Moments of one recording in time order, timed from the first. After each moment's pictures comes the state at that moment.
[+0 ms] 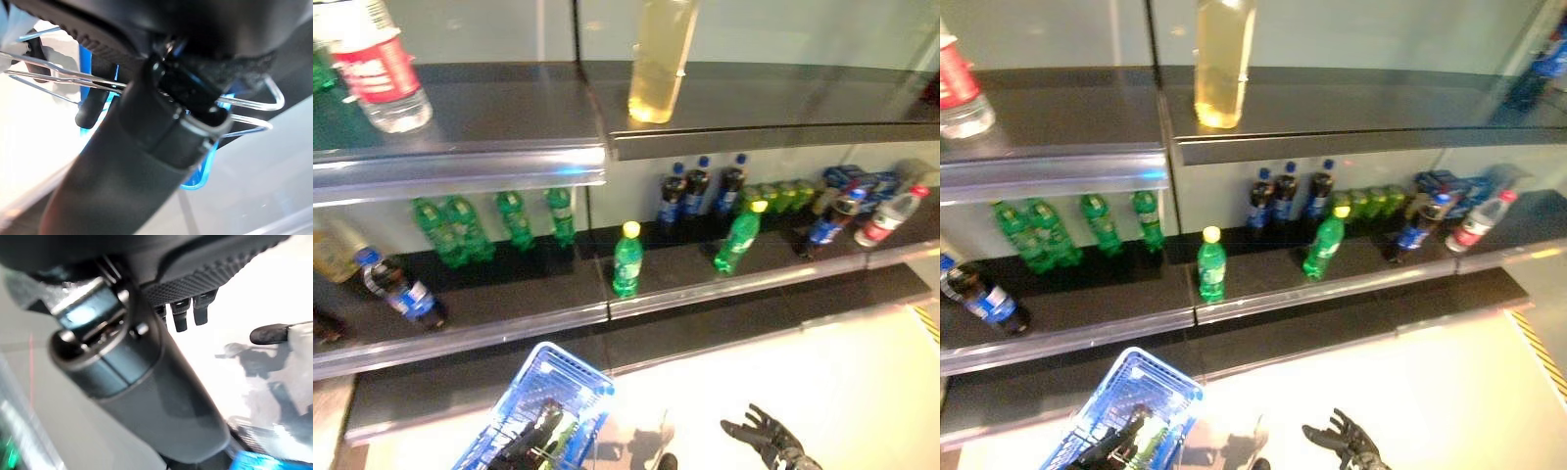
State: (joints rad) left arm 0.04 0.29 0.08 1.22 -0.85 0.09 -0.41; right arm 0.02 -0.26 -0.01 1.23 0.41 -0.19 0.21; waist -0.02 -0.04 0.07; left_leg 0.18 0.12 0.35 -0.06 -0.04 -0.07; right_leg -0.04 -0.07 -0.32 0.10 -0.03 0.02
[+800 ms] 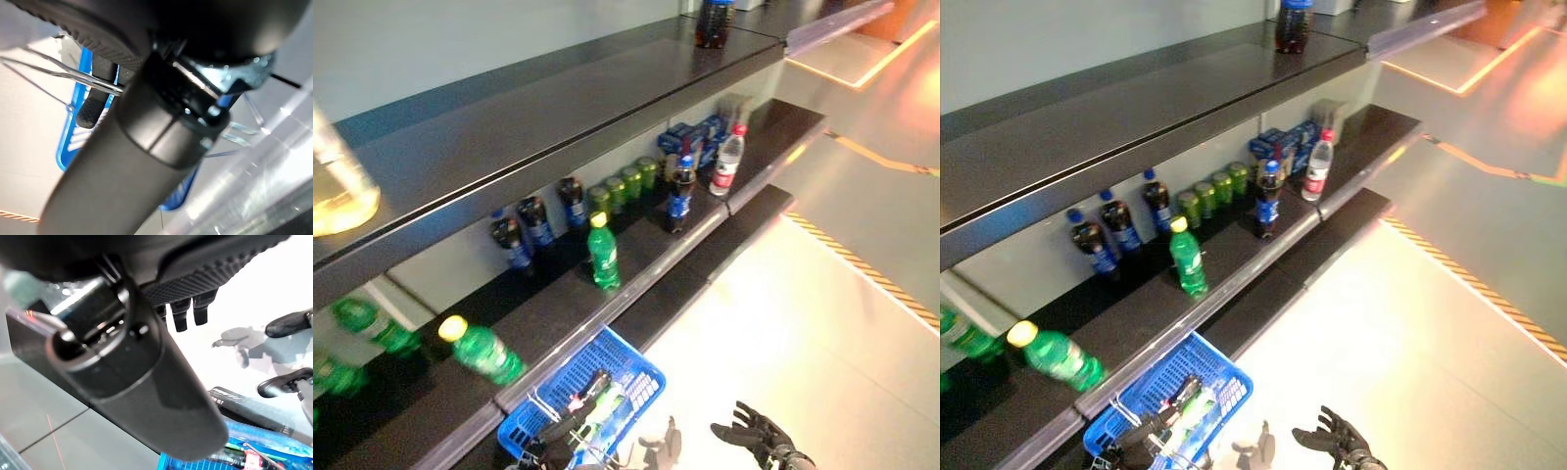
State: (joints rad) left arm 0.00 0.19 0.09 1.22 -0.87 0.06 -0.42; right arm -0.01 -0.26 0.09 1.21 0.39 -0.20 0.23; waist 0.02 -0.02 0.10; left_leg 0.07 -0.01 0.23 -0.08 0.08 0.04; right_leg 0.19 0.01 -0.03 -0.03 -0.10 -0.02
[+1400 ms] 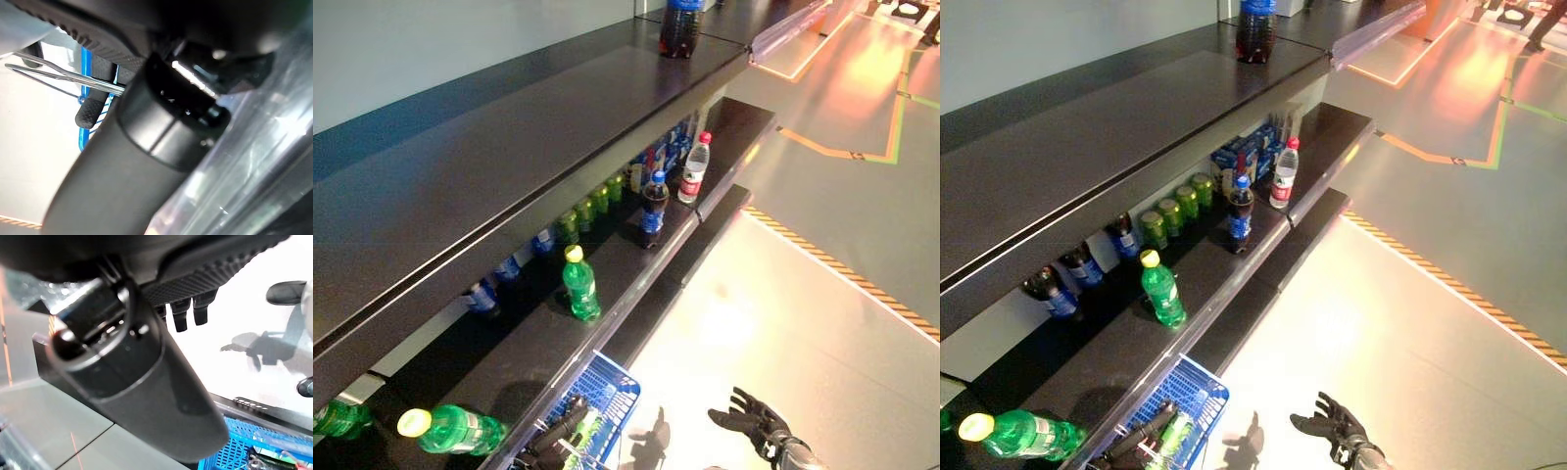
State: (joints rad) left arm 0.01 0.23 0.09 1.24 -0.87 0.07 -0.42; right arm -0.05 -0.27 0.04 1.24 0.35 -0.22 0.23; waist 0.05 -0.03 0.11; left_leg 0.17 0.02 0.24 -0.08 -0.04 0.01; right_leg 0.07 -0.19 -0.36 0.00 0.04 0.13
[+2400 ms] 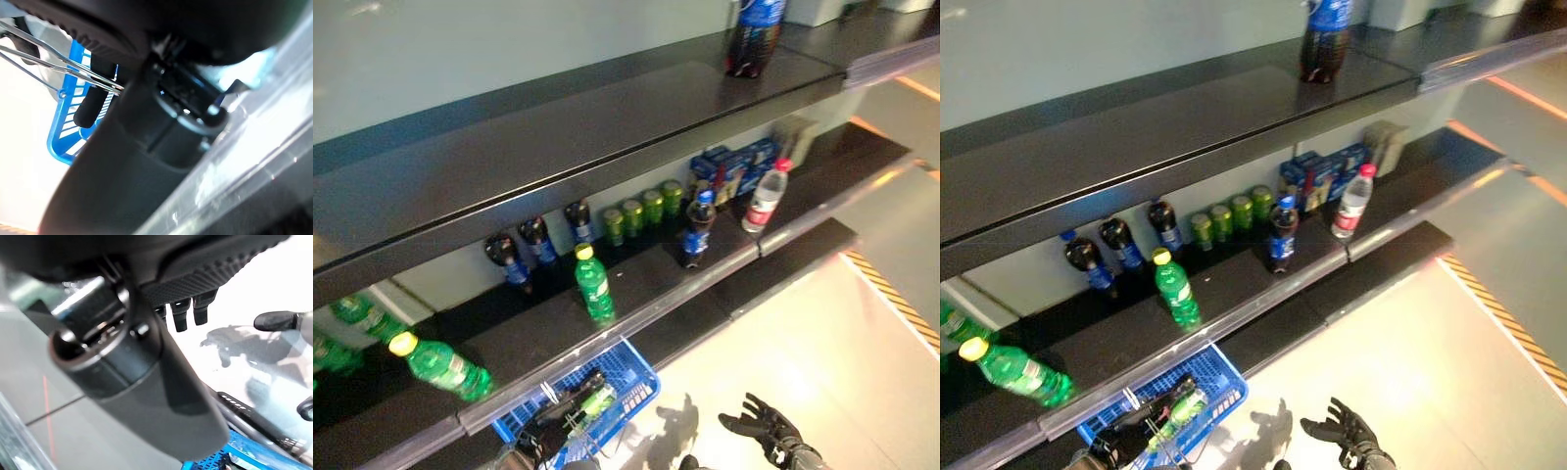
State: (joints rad) left arm -0.07 0.21 0.05 1.25 -0.81 0.09 -0.42; right arm -0.03 -0.32 0.04 1.22 0.37 -0.21 0.19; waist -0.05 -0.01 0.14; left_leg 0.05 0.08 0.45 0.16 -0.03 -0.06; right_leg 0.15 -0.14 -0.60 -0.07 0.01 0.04
